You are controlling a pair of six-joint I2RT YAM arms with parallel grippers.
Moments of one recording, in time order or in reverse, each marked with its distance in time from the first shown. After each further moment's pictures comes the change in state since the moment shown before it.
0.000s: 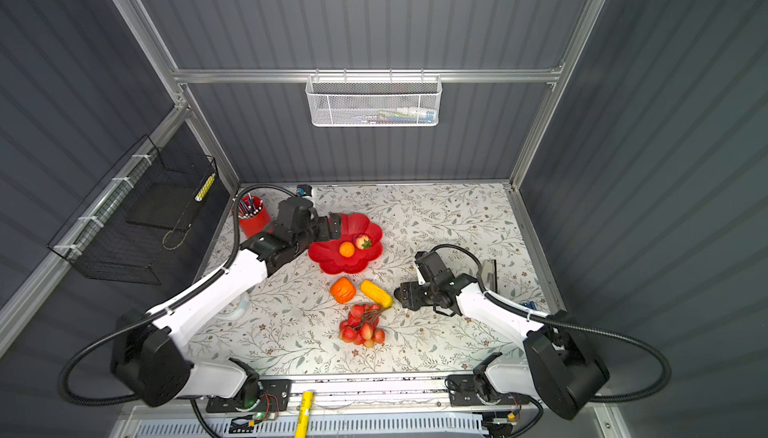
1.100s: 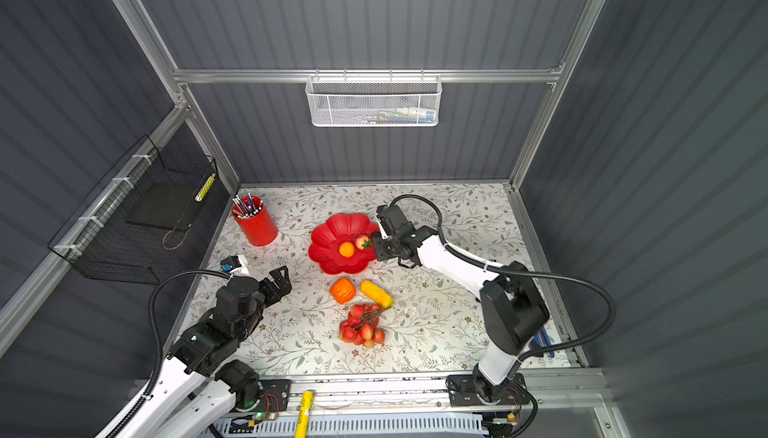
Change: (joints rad) left arm 0.000 -0.776 -0.548 -0.239 -0.200 -0.349; right arm 0.079 0.428 0.663 -0.087 0.106 -0.173
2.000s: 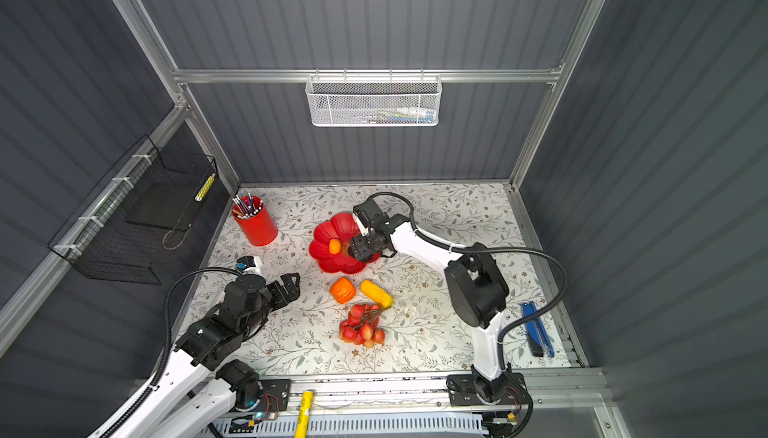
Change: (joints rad) left arm 0.000 0.110 0.004 -0.004 0.190 0.015; right arm 0.043 0.156 0.227 -0.094 -0.014 -0.069
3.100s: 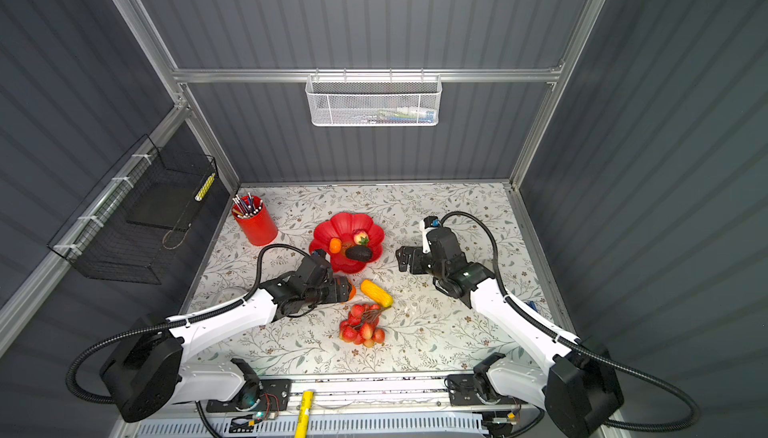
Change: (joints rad) left arm -0.185 0.677 0.142 0.258 0.187 0.046; right arm -0.196 -0.735 -0.742 0.297 -0.035 0.247
